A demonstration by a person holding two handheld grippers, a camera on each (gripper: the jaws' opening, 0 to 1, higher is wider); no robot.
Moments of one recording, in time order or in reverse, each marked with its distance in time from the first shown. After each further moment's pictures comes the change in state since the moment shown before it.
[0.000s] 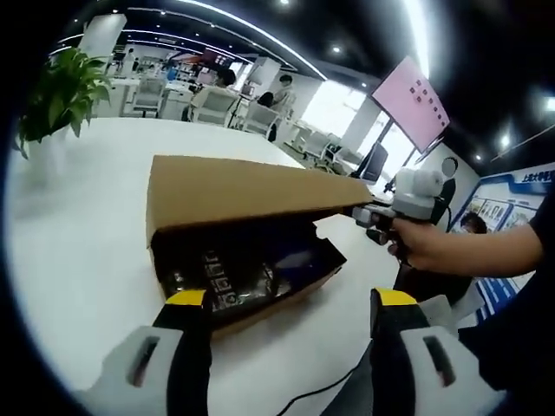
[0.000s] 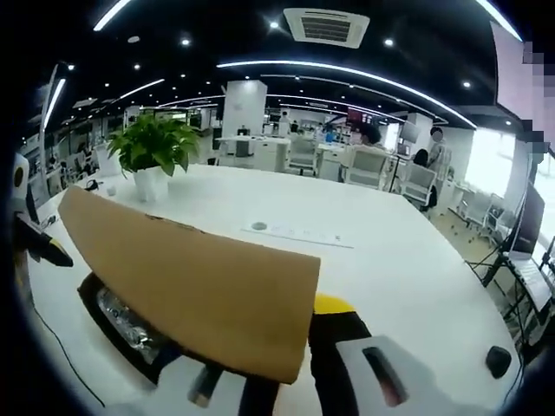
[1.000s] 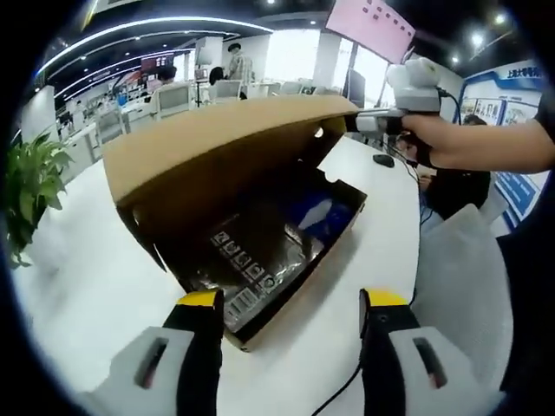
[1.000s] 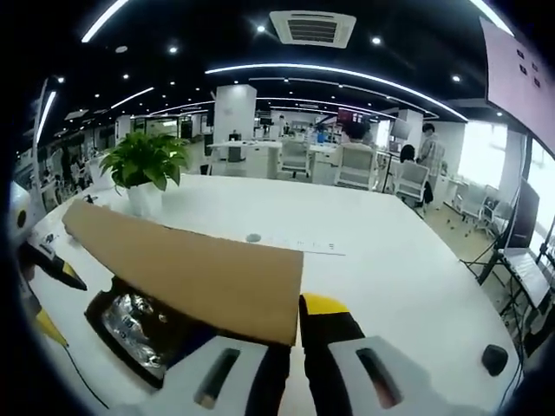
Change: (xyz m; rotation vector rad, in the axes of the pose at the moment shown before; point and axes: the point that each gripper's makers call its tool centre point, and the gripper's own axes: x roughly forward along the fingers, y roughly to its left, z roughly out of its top) left arm 0.005 0.030 -0.019 0.380 0.236 0.048; right arm -0.014 0.000 0.024 0.026 -0.007 -0.017
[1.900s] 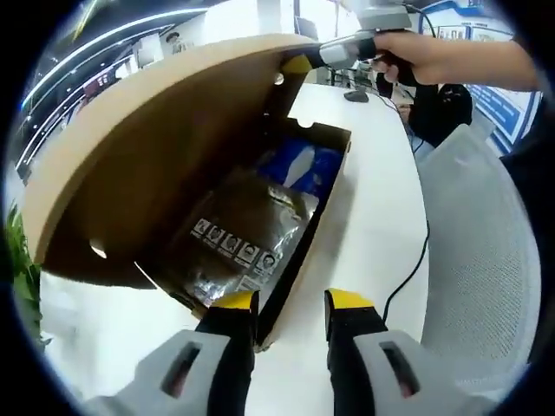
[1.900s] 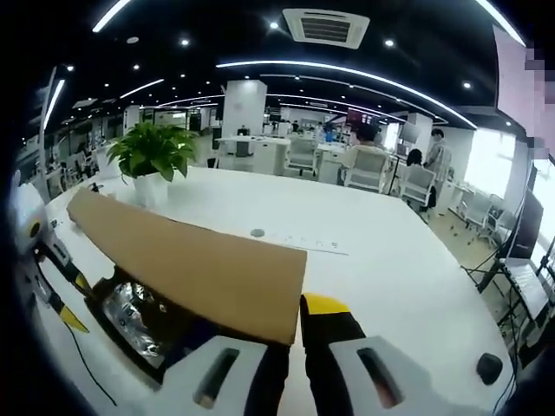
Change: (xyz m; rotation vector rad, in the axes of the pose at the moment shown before) left arm 0.029 0.005 -0.027 0.282 0.207 -0.058; right arm 0.004 -0.003 -0.003 -0.040 0.012 0.025
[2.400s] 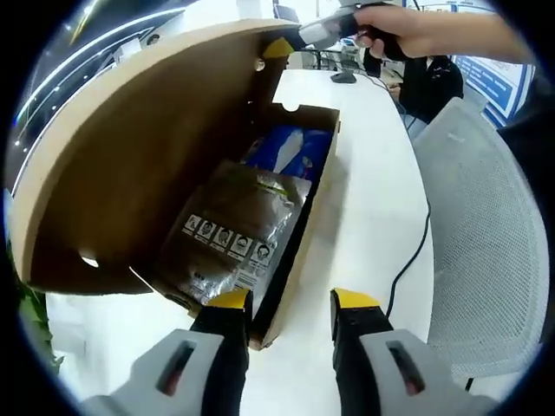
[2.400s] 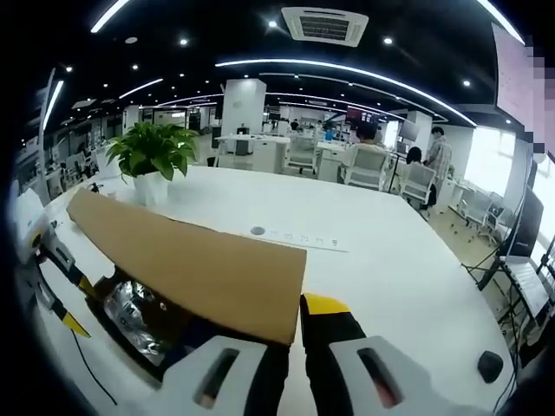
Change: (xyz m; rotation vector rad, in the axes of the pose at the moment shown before) left arm 0.002 0.000 -0.009 0.072 0.051 0.000; right arm 0.001 0.000 -0.003 0.001 0.009 0.004
